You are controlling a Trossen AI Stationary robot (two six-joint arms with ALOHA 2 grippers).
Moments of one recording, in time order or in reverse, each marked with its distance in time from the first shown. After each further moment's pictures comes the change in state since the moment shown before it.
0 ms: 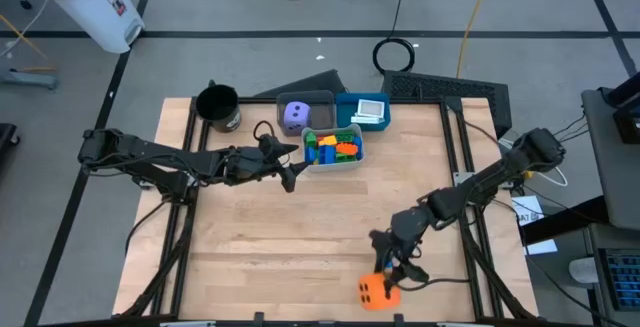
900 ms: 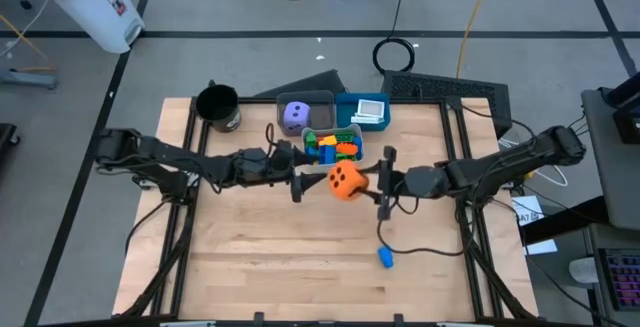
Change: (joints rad) left arm -0.004 0.154 0.000 0.399 0.238 -0.007; right arm -0.224 -0.271 0.002 -0.158 0.942 -0.603
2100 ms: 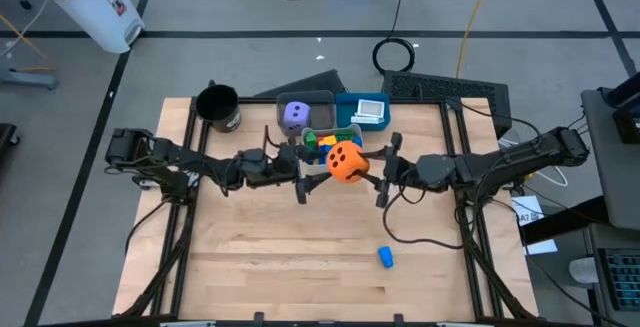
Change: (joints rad) left arm 0.005 0.108 0.005 0.272 0.001 0.230; right arm -0.042 -0.049 0.000 0.151 0.093 -0.077
